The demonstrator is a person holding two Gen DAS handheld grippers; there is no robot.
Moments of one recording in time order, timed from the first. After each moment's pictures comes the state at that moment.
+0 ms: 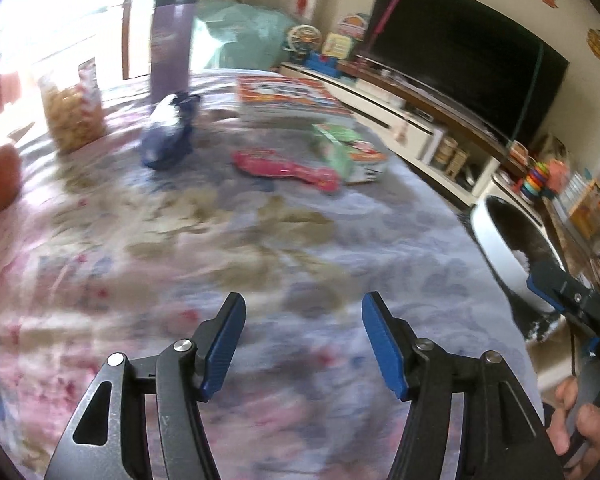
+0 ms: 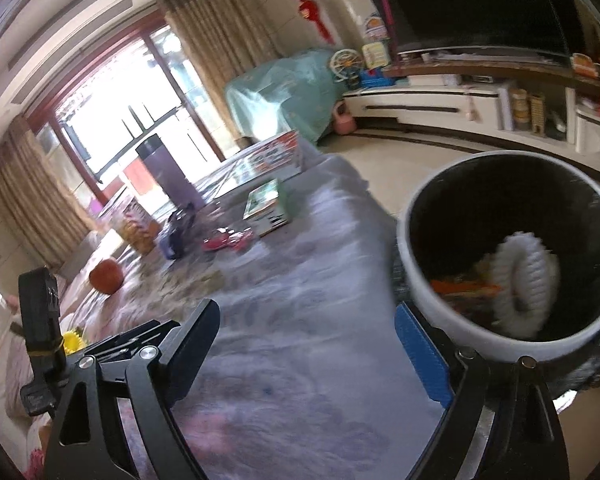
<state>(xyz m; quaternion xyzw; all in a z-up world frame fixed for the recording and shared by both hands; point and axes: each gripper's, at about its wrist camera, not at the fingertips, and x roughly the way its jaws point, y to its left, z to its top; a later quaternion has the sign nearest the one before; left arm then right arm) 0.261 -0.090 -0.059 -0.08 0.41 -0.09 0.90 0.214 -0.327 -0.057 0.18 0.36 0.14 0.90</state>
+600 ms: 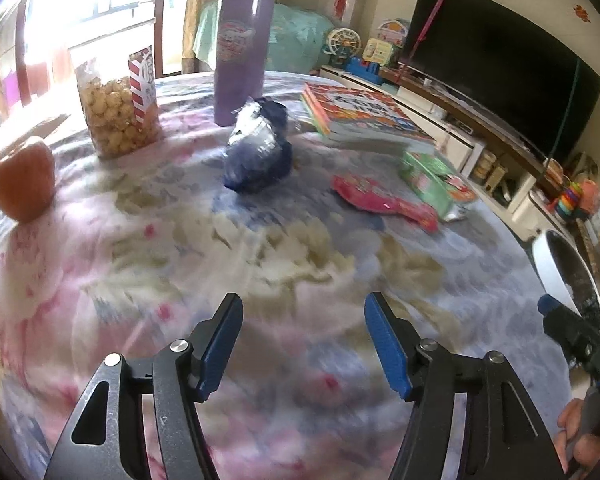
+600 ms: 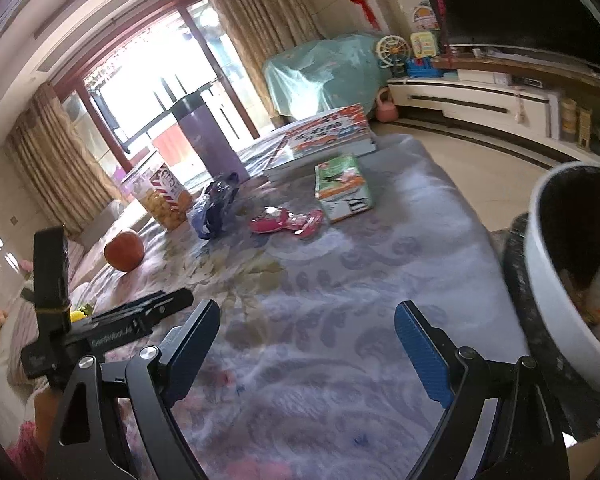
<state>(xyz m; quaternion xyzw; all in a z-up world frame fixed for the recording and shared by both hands) 0.313 -0.028 -0.068 -0.08 0.41 -0.04 0.91 0.249 -0.255 -0.070 0.14 0.38 0.20 0.89</state>
